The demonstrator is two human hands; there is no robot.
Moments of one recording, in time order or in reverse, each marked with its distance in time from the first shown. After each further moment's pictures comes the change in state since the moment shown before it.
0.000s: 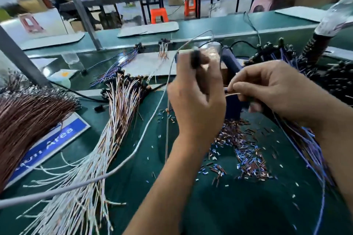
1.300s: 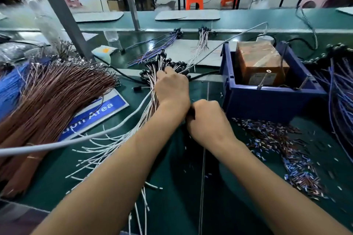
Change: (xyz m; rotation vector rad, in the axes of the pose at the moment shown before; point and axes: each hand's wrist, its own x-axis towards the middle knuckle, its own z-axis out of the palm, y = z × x) left_hand 0.039 -0.149 -0.066 1.463 -0.750 -0.244; right_hand 0.047 -0.017 0.219 -0.494 -0.027 0.093
